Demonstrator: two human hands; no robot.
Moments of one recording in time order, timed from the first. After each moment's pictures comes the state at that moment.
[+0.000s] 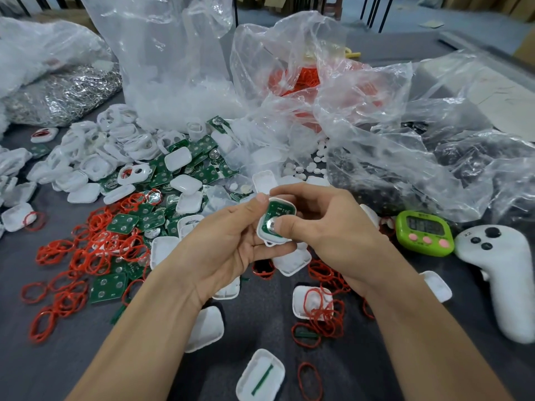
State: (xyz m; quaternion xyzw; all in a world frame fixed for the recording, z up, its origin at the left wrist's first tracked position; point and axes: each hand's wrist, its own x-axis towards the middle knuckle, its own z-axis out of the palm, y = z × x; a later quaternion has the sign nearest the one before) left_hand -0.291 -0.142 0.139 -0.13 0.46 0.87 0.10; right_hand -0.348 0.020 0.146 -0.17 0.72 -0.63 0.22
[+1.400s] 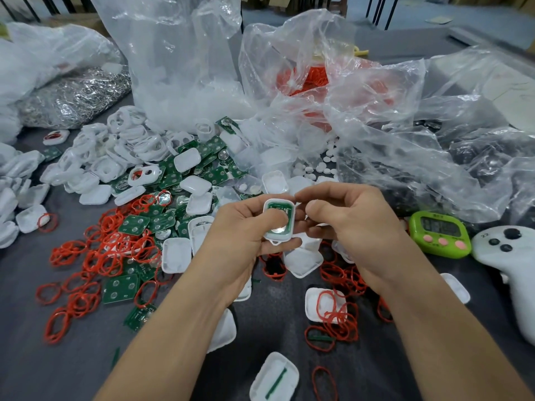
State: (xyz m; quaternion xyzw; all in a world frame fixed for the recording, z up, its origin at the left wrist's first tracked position) left_hand -0.293 -0.134 0.133 -0.15 0.57 0.81 -0.01; right_hand -0.353 0.022 0.148 -0.11 0.71 -0.67 0.18
